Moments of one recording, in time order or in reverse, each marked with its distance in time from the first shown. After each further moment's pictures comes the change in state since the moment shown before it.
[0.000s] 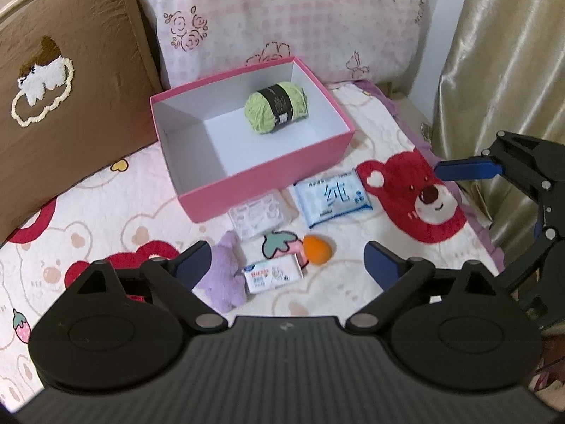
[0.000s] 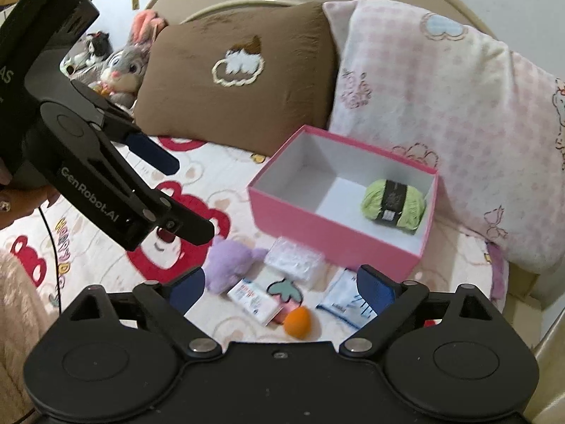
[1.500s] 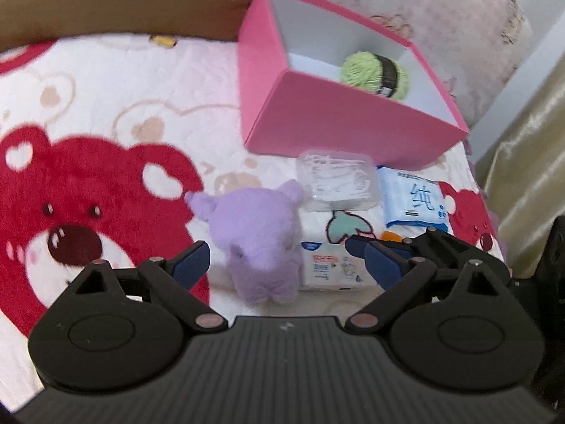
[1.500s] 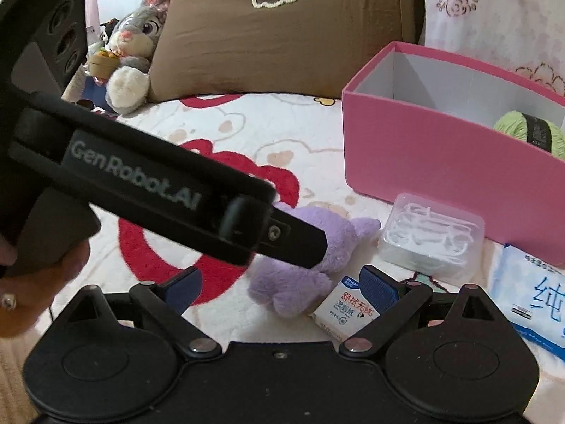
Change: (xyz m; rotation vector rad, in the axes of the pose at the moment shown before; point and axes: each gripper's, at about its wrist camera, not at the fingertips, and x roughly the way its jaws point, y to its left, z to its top) left arm 0.157 0.120 -0.117 -0.435 -0.115 -0.109; right arm 0.217 0.072 -0.057 0.043 -0.015 0.142
